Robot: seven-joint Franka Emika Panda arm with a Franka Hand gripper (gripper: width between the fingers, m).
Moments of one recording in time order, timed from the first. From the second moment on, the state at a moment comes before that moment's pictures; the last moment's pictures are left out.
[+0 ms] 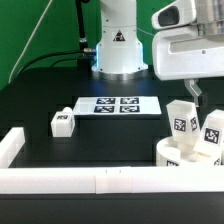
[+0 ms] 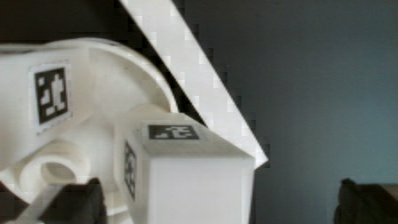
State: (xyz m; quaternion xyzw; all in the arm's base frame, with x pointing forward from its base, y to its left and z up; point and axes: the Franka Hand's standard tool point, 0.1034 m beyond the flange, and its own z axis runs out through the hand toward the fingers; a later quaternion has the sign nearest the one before) arm 0.632 0.128 0.108 -0.96 0.24 -0.03 0.09
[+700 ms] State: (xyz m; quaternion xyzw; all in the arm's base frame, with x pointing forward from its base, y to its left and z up) arm 0.628 0.125 0.104 -0.98 -0.18 -0.04 0.02
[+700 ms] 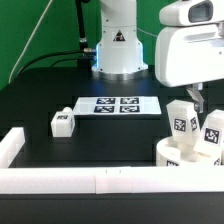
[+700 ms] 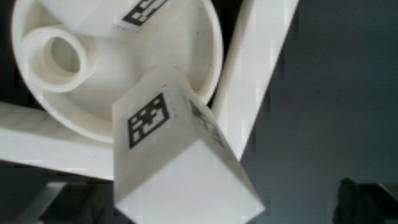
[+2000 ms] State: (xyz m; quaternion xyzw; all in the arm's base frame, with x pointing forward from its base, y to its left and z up) arm 0.637 0.111 0.092 -0.97 -0.25 -0.06 -0.01
